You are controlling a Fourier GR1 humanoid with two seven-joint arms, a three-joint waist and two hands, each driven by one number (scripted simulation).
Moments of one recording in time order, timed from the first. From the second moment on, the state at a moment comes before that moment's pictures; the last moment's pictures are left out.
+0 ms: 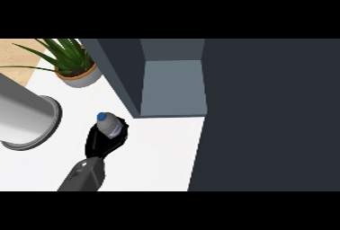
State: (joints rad) left arm -0.44 0.05 0.26 -0.40 0.16 -0.23 -0.83; right arm 0.10 -0.25 0.36 -2.51 0.02 -0.21 0.45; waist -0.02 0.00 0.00
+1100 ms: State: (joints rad) left arm -0.51 0.01 0.08 -0.45 0.19 -0.23 -0.86; right arm 0.25 -0.26 0.07 -2.49 -0.06 -0.06 0.29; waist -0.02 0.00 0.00
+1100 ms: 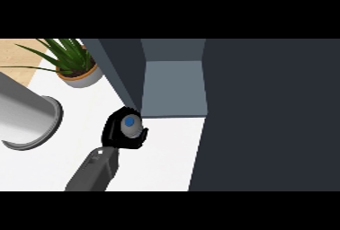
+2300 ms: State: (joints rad) left arm -0.45 0.09 -0.18 -0.59 0.57 0.03 -0.71; right arm 0.21 -0.25 -0.19 -2.36 -0.33 0.11 0.22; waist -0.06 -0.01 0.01
